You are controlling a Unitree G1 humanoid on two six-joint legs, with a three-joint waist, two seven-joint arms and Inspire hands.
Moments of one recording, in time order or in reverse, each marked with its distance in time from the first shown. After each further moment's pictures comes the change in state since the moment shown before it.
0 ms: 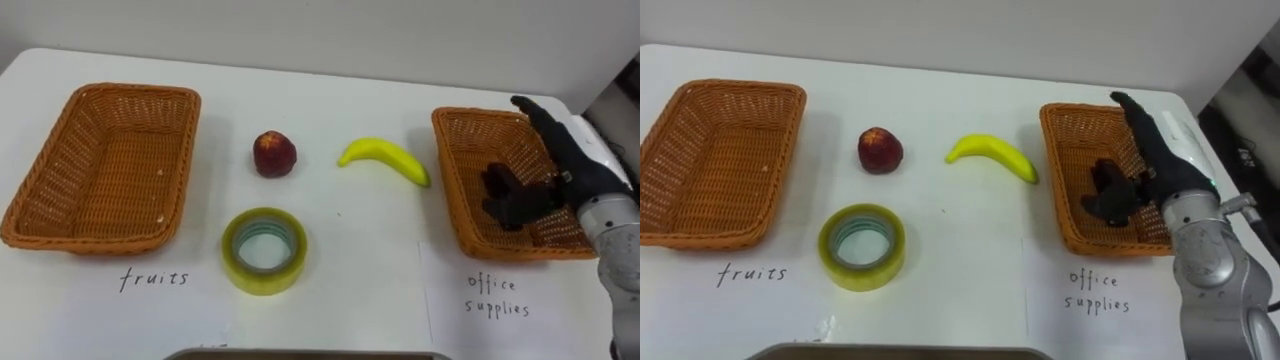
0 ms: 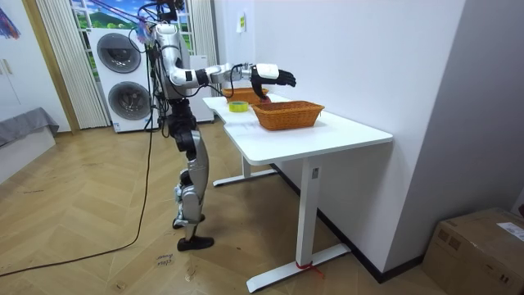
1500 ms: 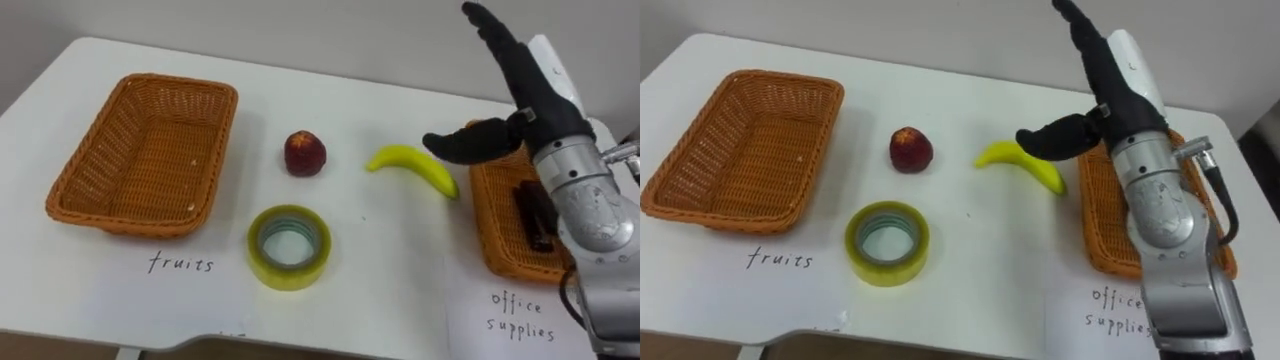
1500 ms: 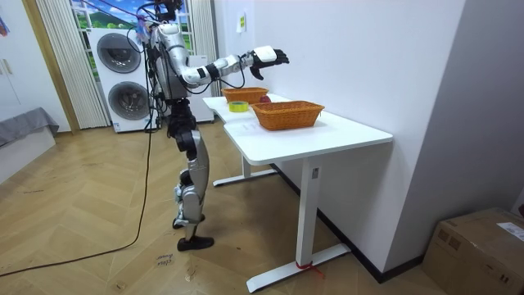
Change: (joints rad) left arm -0.016 0.006 -0.082 -0.006 -0.021 -0.001 0.053; right arm -0.116 0.016 0.202 -0.122 0.165 -0.001 -0.086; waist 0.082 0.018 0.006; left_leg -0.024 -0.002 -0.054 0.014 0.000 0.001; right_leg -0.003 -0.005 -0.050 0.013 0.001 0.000
